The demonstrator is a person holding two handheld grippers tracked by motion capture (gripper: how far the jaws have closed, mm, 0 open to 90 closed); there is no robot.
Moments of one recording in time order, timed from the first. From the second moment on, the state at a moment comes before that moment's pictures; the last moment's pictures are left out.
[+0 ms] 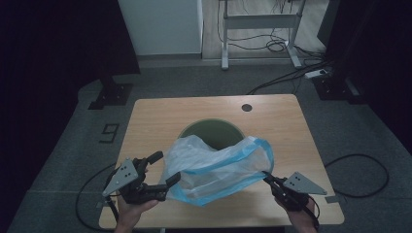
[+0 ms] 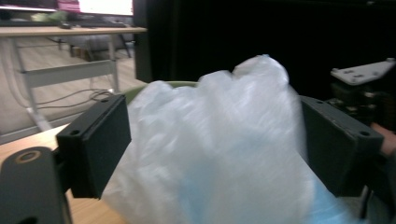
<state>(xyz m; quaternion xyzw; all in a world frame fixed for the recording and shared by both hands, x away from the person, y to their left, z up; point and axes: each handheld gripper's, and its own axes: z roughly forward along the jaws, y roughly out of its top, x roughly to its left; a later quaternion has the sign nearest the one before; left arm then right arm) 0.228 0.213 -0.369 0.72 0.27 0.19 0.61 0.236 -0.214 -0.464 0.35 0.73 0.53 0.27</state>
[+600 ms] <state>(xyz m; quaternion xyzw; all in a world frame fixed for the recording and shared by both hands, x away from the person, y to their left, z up) 0.260 0.162 -0.356 0.77 0.29 0.23 0.52 0.236 -0.212 -0.463 0.35 0.73 0.52 0.27</state>
